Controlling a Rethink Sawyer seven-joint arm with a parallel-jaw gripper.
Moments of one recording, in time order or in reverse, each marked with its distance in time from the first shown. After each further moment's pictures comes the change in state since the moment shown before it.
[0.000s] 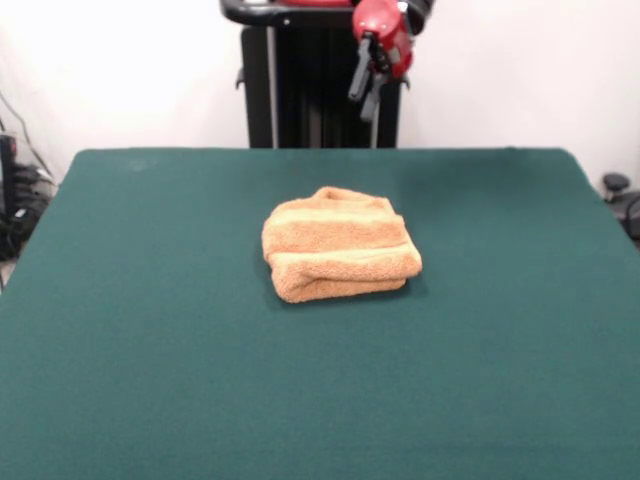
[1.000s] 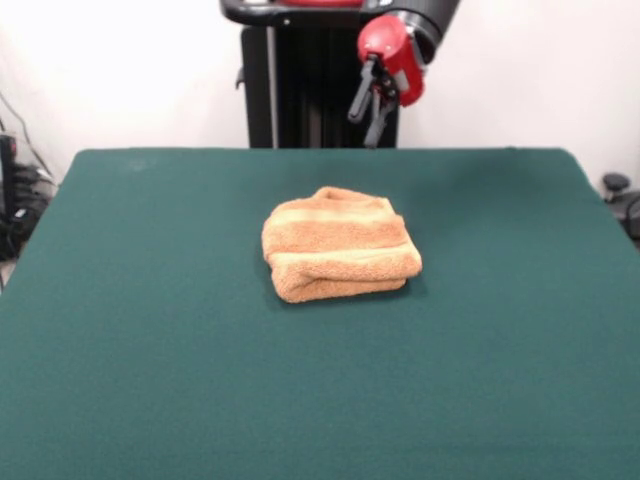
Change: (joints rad) arm -0.006 0.049 0.007 -0.074 0.190 0.060 0.000
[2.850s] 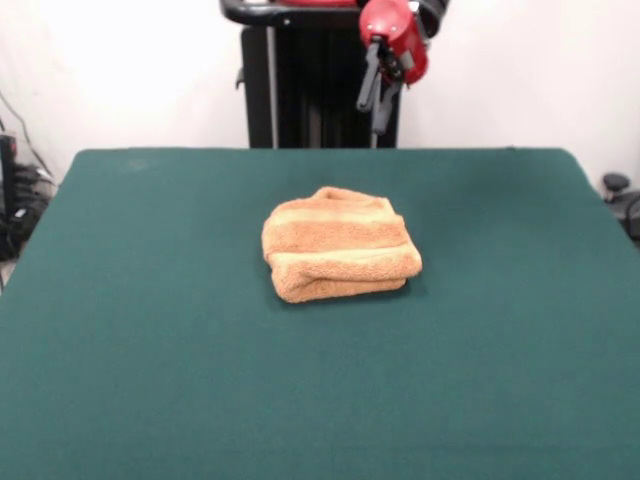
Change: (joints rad) arm -0.091 -0.189 0.020 -0.074 -0.293 0.089 0.000
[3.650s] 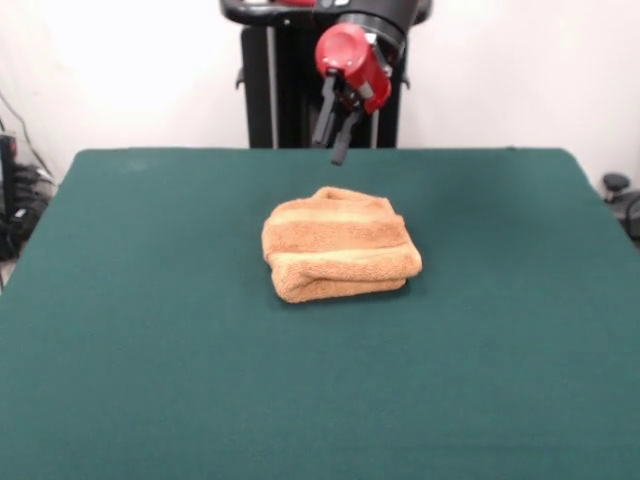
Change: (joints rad) arm -0.147 0.000 0.038 -0.125 -0.142 0.052 0.000
